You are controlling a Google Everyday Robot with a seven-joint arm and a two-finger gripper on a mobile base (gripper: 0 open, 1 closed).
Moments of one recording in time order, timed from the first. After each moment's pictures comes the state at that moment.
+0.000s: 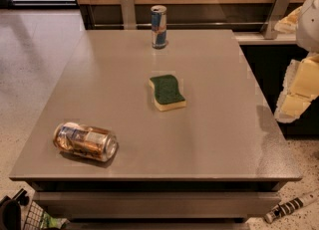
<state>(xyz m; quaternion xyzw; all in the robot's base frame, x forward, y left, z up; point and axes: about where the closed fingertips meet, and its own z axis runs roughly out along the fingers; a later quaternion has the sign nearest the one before) 0.438 -0.214 0.985 -0.60 0.78 -0.05 0.17</state>
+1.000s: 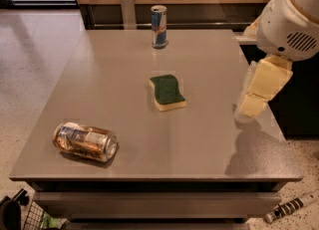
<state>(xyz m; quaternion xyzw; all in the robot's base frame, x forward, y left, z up) 0.443 -0.157 0.976 -0.59 0.78 0.00 0.19</state>
